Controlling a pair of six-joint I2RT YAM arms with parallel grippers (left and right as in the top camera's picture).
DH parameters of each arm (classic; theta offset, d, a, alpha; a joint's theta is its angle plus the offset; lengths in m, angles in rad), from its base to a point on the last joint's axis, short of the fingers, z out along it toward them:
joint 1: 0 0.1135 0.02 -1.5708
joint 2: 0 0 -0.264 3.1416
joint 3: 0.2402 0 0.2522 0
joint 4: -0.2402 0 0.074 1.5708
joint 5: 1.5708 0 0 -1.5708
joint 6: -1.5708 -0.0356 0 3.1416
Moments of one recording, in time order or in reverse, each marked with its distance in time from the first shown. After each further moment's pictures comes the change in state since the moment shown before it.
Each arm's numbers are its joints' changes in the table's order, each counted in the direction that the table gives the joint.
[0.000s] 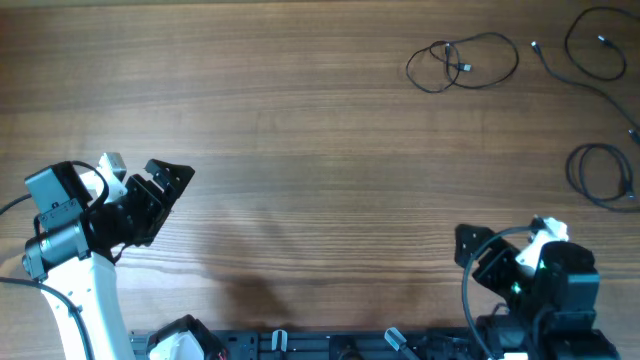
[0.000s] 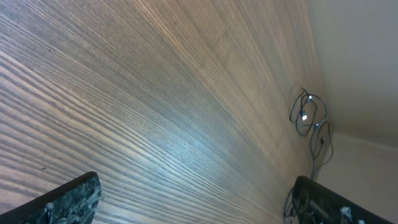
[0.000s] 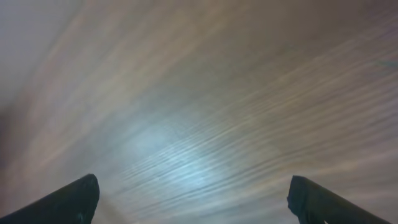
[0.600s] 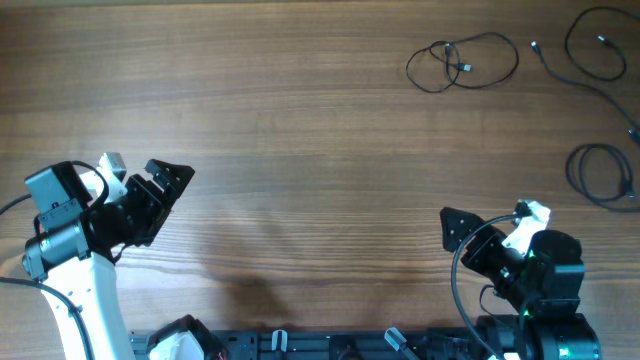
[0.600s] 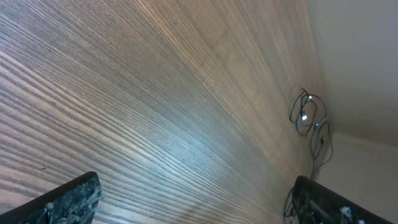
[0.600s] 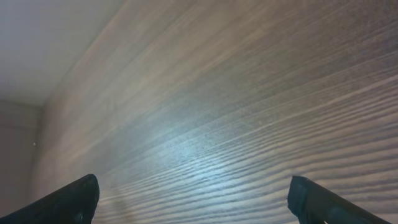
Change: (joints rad) left arm 0.000 0.000 0.000 0.000 0.000 0.000; right arm 0.000 0.000 -0.135 0.237 -0.104 -0.012
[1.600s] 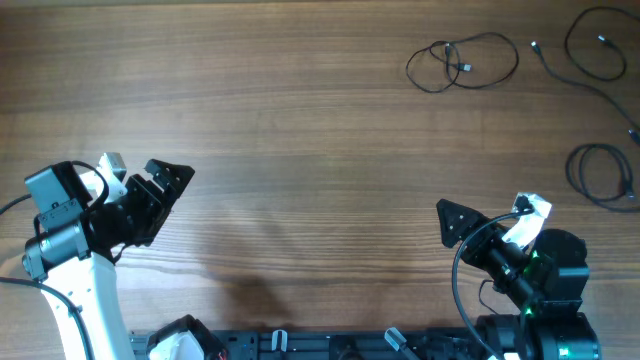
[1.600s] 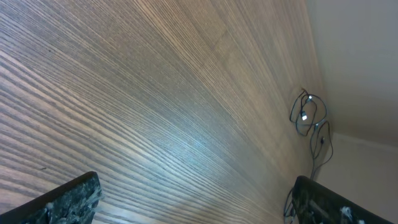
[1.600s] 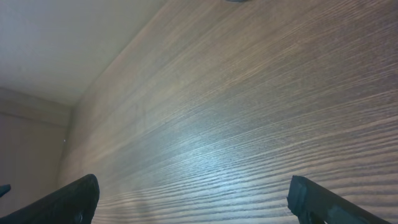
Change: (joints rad) left arm 0.000 0.000 0.000 0.000 0.000 0.000; right arm 0.000 0.000 -0.002 0.089 -0.067 -0.014
